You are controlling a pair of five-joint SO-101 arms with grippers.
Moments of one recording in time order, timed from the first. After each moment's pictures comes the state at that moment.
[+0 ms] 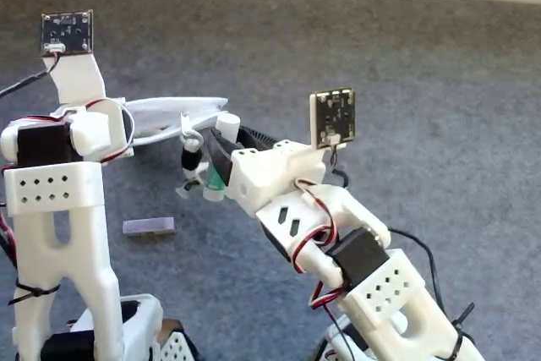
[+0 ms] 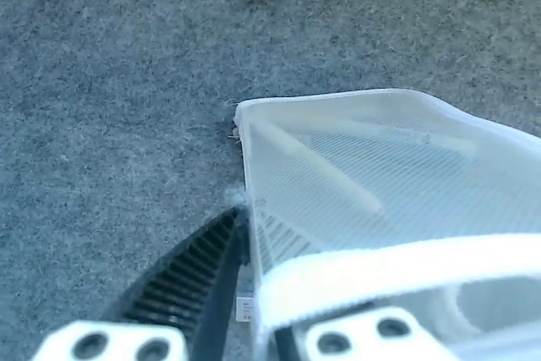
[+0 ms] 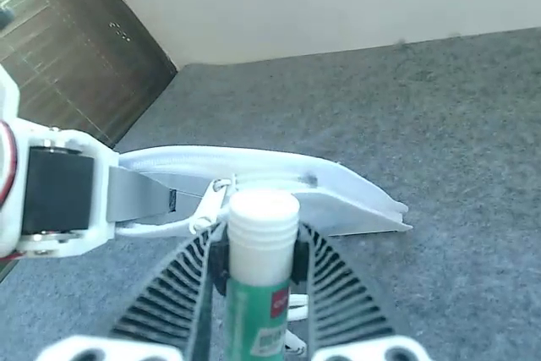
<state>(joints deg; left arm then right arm) -12.8 -28.8 14.2 80.3 5.8 -42.6 -56.4 47.3 32.6 -27.0</state>
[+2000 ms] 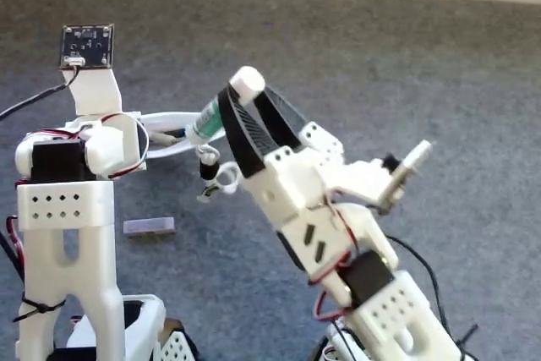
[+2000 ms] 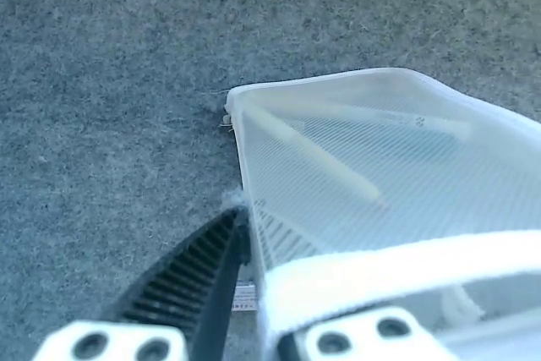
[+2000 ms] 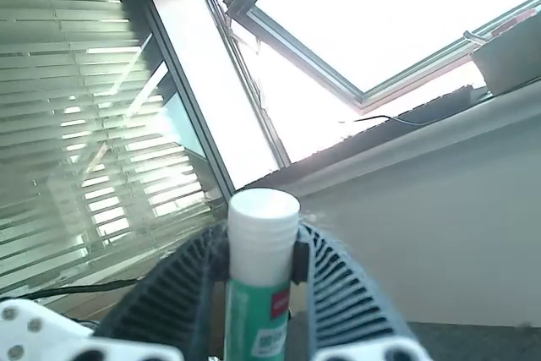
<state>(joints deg) -8.7 -34.7 19.7 80.1 5.8 -40.7 -66.5 62.1 -13.0 -27.0</state>
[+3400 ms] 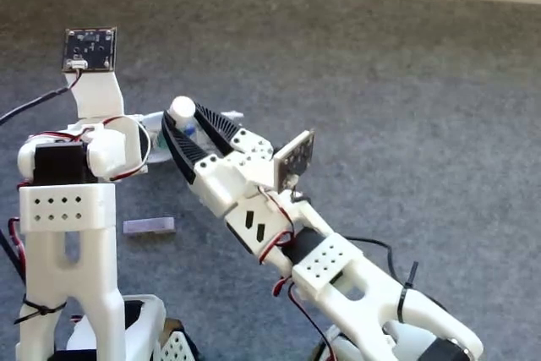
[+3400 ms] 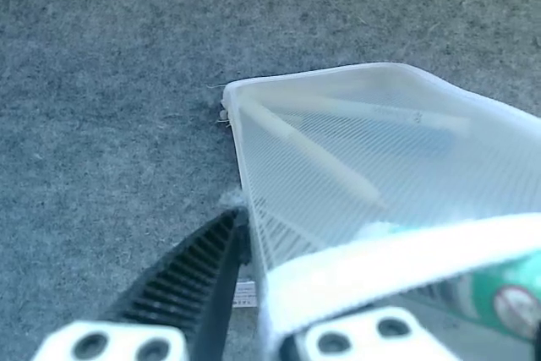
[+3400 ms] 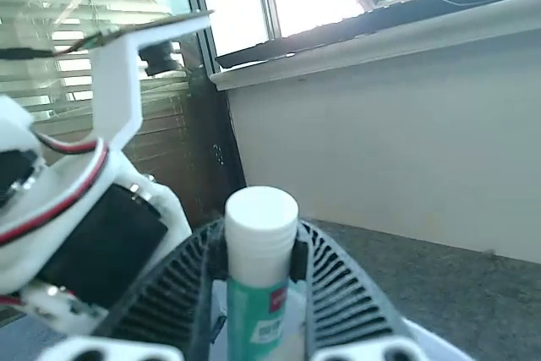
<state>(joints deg) -8.7 -35.6 21.1 79.9 5.8 -47.1 -33.8 66.7 -38.1 -11.4</state>
